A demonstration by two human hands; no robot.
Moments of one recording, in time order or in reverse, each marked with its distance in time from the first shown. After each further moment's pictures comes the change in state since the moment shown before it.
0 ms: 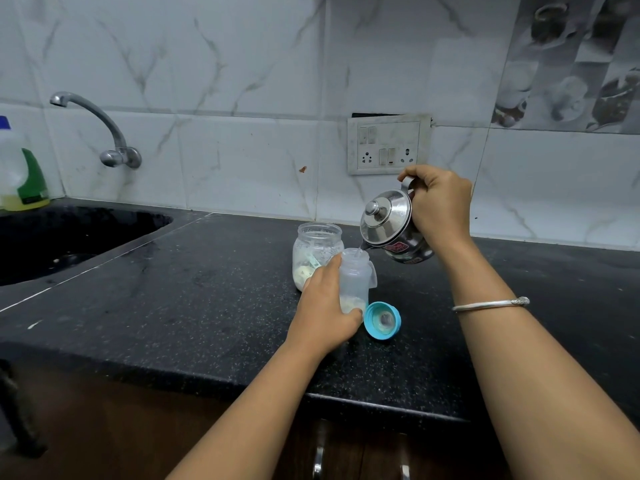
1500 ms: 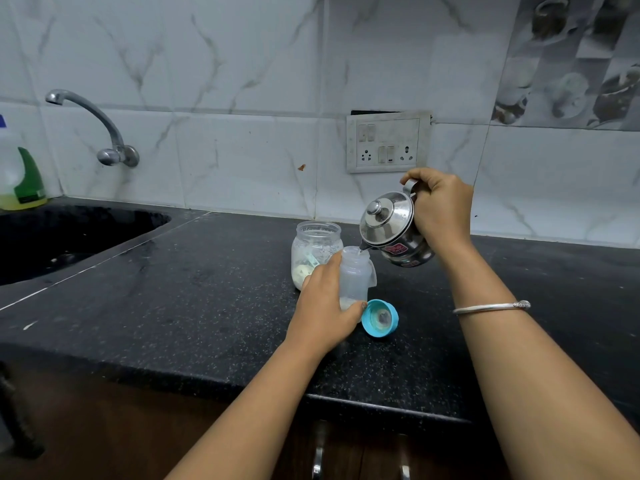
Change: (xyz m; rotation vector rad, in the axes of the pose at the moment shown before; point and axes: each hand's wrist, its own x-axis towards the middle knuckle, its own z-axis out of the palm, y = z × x) left_hand 0.001 0.002 0.000 0.035 0.021 0.019; right_hand 0.000 0.013 0.005 0.032 -0.008 0.061
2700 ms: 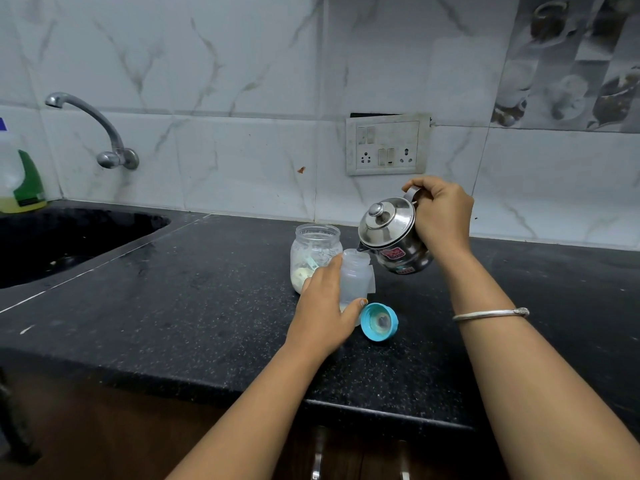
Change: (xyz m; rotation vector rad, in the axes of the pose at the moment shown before) left_hand 0.001 0.001 0.001 0.014 0.015 -0.001; right_hand -0.003 0.005 0.002 0.056 0.007 0.095
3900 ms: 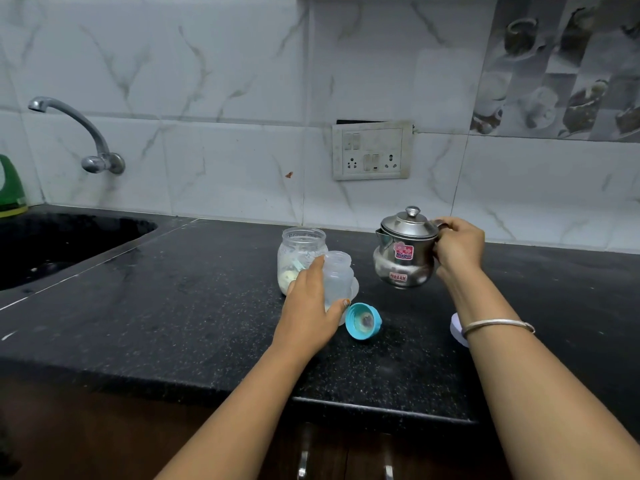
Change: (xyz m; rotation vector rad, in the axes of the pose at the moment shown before) left_hand -0.001 0.000 0.002 -0.012 0.030 -0.025; right_hand -0.002 0.054 -0.024 0.442 0.137 0.582
